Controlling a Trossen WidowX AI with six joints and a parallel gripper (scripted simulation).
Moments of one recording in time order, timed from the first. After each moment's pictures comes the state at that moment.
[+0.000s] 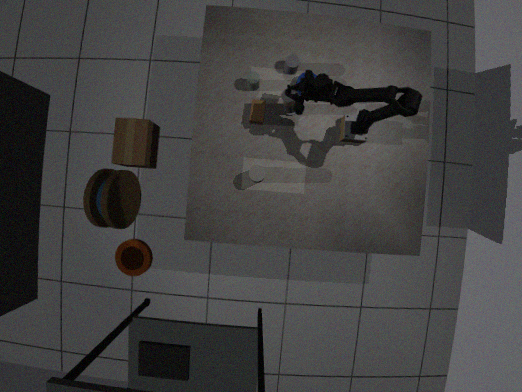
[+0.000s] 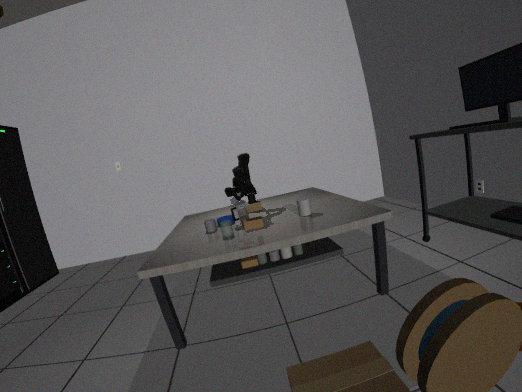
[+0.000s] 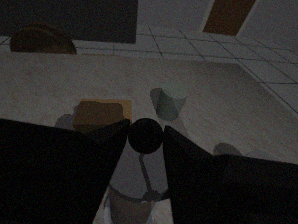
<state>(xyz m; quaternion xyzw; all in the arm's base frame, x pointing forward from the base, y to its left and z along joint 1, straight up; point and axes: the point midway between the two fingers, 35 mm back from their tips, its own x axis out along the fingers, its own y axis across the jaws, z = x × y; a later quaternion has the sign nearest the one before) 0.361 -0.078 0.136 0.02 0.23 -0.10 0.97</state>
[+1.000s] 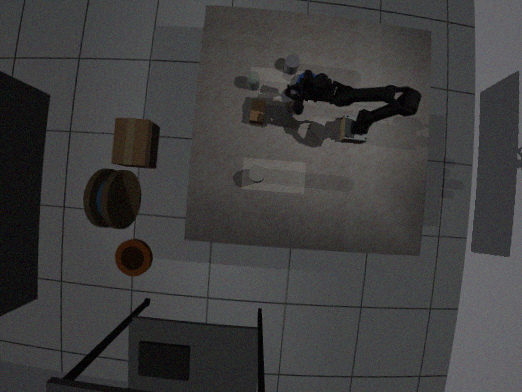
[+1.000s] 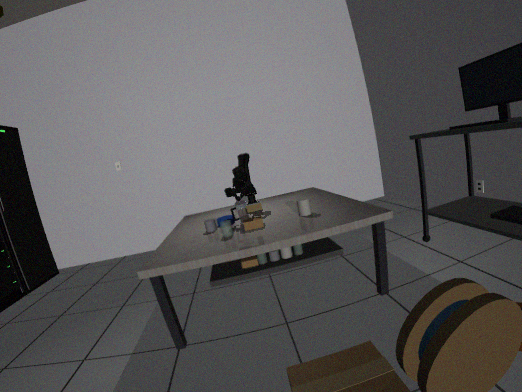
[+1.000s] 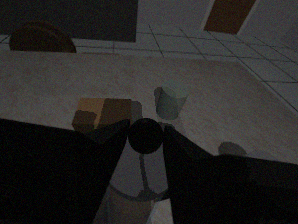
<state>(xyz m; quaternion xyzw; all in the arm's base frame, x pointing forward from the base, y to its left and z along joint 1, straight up) 0.364 -0.079 0.134 0.02 0.24 -0.10 0.97</state>
